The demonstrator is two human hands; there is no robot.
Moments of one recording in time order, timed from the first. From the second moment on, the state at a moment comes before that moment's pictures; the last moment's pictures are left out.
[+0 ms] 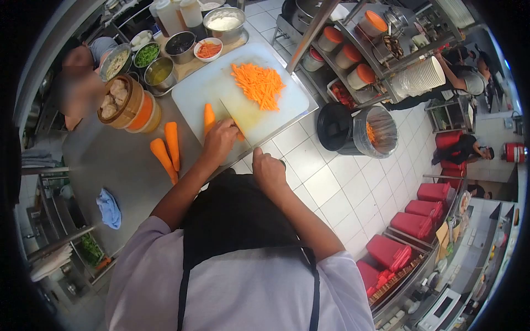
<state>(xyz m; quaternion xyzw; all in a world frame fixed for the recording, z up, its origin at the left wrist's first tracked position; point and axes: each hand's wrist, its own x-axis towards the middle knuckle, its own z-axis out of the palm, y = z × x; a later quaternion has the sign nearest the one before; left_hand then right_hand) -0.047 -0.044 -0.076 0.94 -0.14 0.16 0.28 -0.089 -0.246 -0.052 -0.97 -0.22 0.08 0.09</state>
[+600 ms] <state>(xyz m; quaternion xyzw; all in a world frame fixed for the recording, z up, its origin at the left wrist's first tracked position) -0.050 -0.038 -0.076 0.94 -0.13 0.12 0.29 -0.052 -0.223 -0.039 -0.96 -0.25 0.11 0.08</state>
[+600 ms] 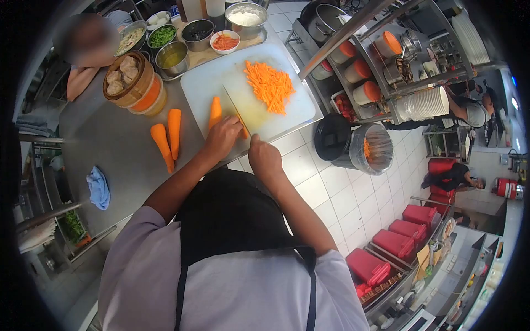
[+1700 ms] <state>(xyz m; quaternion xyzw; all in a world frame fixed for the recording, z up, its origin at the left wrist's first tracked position) -0.057 -0.041 -0.090 0.93 -0.10 0.16 0.31 -0.047 -0.204 -0.059 -0.95 -0.24 0.10 0.14</state>
